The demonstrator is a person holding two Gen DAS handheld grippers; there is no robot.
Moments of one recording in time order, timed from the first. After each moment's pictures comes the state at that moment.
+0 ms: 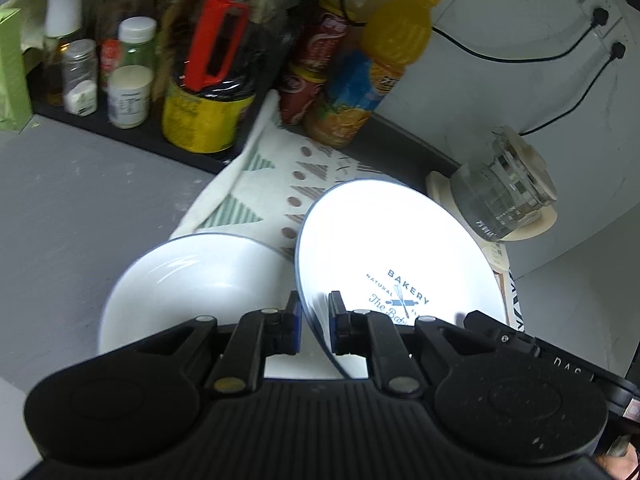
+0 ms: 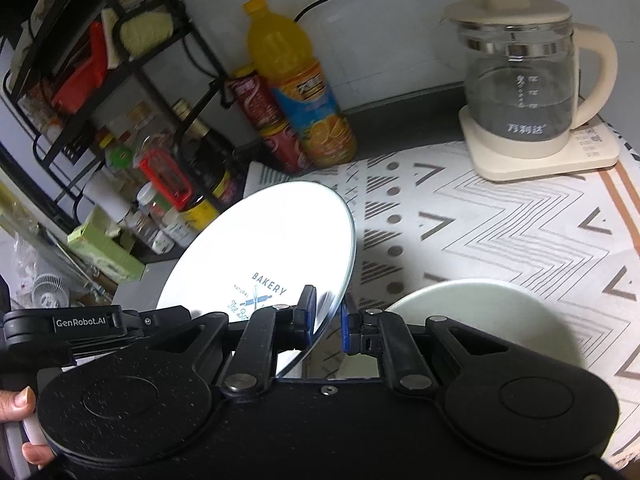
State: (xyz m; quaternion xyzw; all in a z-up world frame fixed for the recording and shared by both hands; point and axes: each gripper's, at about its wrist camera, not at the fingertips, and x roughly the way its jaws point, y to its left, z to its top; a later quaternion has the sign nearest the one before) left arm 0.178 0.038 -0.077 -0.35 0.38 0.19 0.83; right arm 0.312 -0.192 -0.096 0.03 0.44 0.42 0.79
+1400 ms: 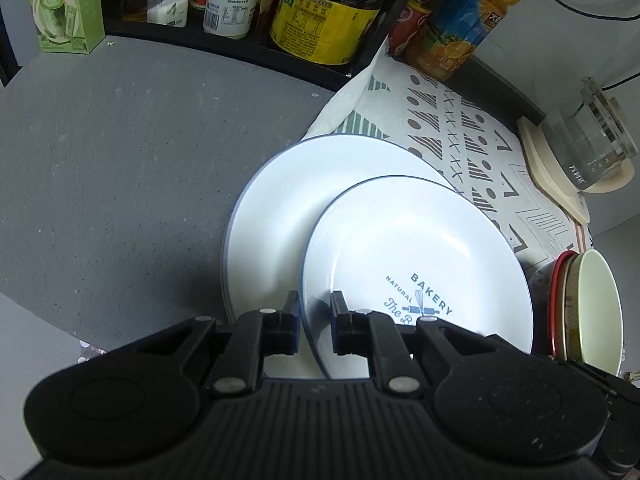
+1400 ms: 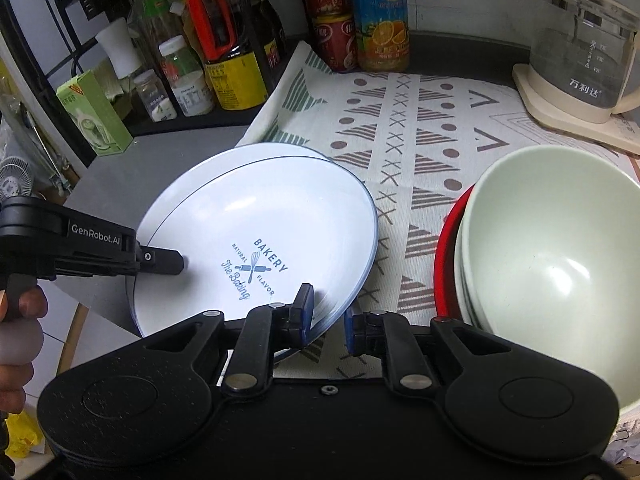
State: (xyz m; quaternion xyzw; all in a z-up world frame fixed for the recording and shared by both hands) left arm 0.118 0.062 -0.150 -0.33 0.46 0.24 0.79; right arm 0.218 -0.144 -0.145 -0.11 0.45 0.41 0.79
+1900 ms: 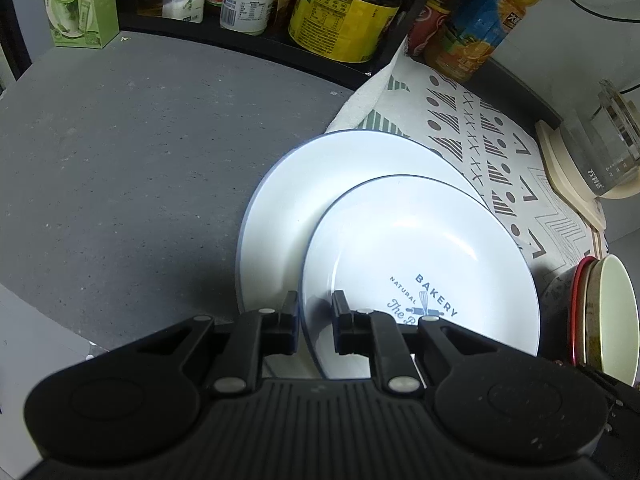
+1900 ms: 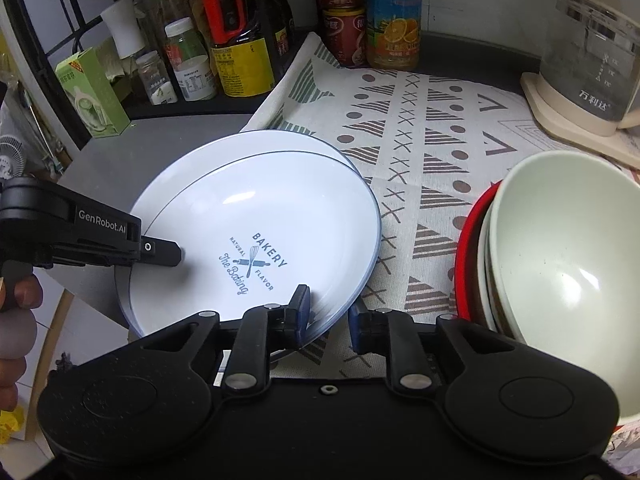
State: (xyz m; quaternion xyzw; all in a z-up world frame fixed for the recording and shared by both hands) left arm 0.117 0.065 -0.159 -0.33 0.46 0.26 0.78; right arm 0.213 -0.132 -0.150 -0.15 0.43 0.41 0.79
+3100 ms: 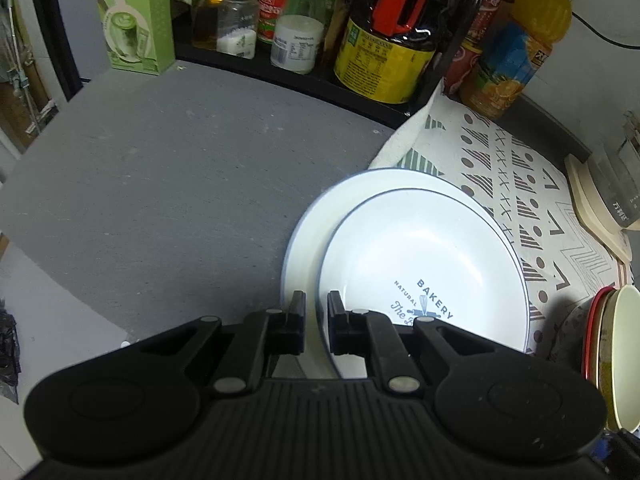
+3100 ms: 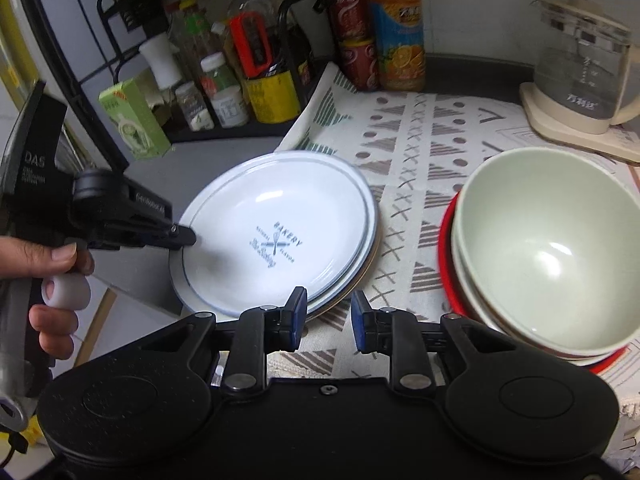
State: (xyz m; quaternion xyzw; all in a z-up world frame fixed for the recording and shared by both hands) left arm 0.100 0.061 -0.136 -0.30 0.43 0.34 0.78; right arm 0.197 -0.183 -0.119 -0.09 0.42 0.45 0.79
